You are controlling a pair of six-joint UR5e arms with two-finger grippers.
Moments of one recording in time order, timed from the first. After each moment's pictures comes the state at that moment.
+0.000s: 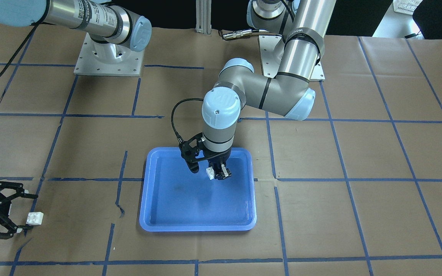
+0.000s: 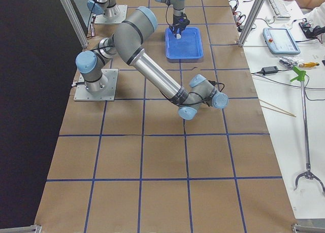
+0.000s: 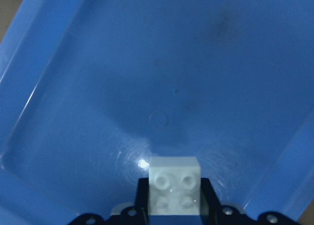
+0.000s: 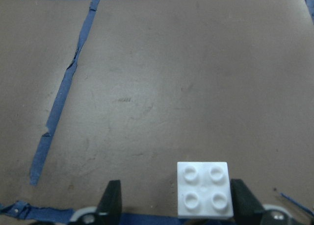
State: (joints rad) left arm -1.94 -2.06 -1.71 -0.90 1.58 0.90; right arm 1.03 -0.79 1.31 -1.61 -1.08 -2.31
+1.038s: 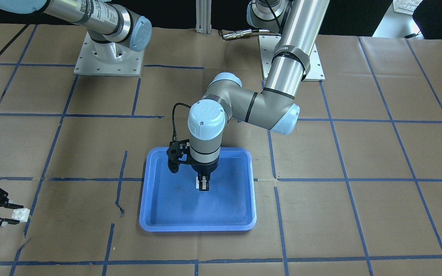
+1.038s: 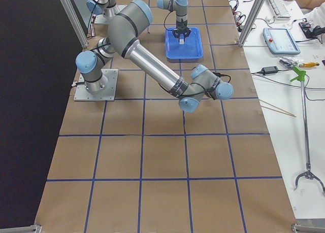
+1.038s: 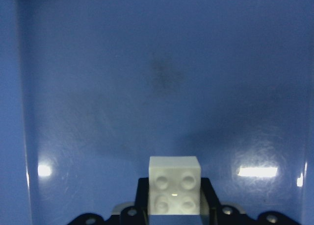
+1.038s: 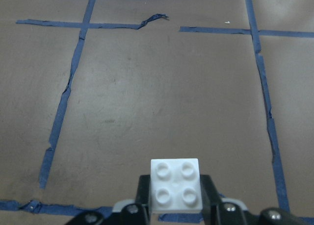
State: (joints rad) left arm -1.95 -2.15 -1.65 -0.83 1.59 1.19; right arm 1.03 -0.89 1.27 -1.59 -1.06 -2.27
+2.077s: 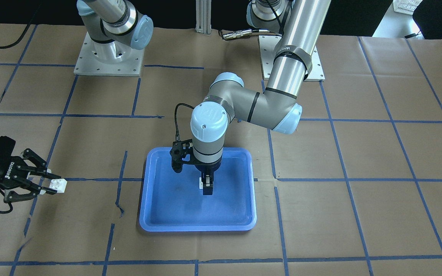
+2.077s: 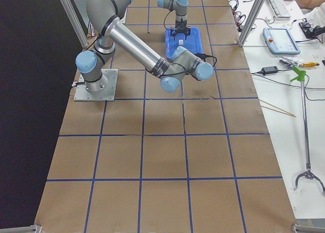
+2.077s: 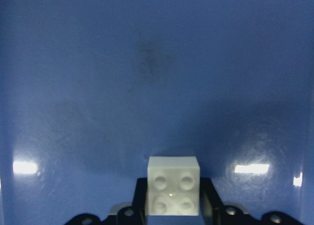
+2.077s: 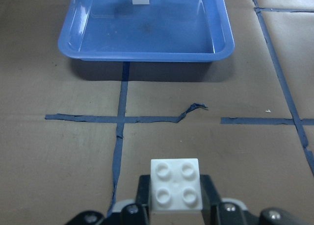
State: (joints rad) left arm -1.94 -2.11 -1.65 -0.93 1.59 1.18; right arm 1.10 -1.14 1.66 -1.75 -0.95 -2.17
